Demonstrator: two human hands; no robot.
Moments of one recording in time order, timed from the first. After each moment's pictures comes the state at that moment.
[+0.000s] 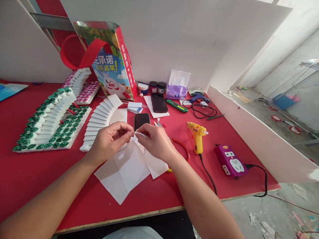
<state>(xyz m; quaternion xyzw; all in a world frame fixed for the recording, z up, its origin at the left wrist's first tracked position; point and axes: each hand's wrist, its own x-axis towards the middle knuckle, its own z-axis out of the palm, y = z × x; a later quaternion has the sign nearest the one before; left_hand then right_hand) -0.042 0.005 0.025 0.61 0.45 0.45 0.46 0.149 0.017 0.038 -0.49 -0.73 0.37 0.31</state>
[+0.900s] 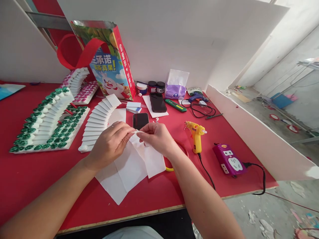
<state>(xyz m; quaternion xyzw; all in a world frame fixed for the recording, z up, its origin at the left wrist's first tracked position) -0.043 0.011 0.013 0.85 0.36 0.38 -0.04 0.151 0.022 0.043 -0.49 -0.58 0.56 0.34</state>
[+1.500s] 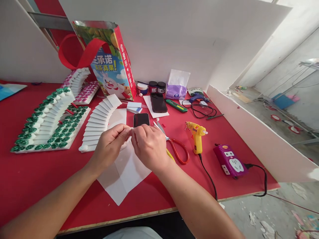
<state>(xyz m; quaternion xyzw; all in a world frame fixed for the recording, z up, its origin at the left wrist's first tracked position) -0.028 -0.007 0.028 0.64 0.51 0.44 0.37 0.128 0.005 0.022 -0.41 -0.80 -0.06 0.42</state>
